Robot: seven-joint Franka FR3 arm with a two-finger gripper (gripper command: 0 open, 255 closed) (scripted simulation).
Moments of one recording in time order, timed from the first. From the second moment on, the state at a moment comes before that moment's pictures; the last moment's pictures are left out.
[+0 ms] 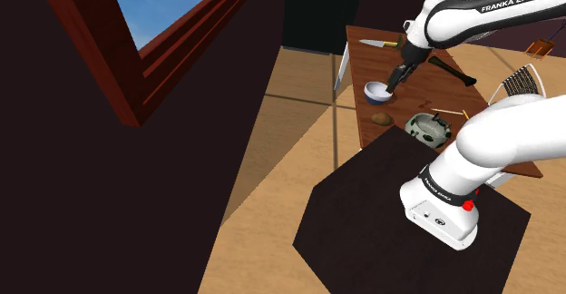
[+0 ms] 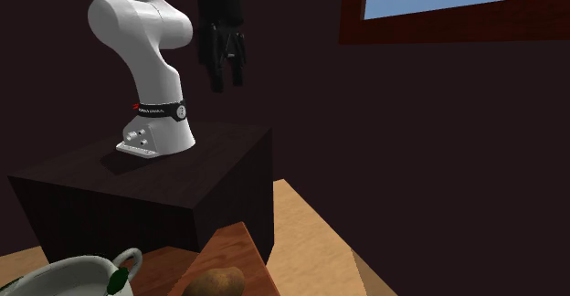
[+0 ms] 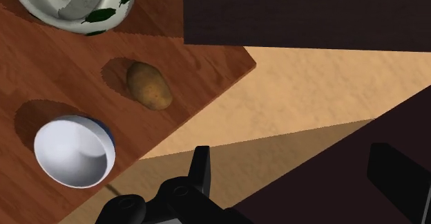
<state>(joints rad) -0.15 -0.70 -0.33 -2.88 -0.30 2.24 -0.30</state>
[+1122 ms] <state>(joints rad) -0.02 0.16 -0.64 -2.70 0.51 2.89 -1.35</state>
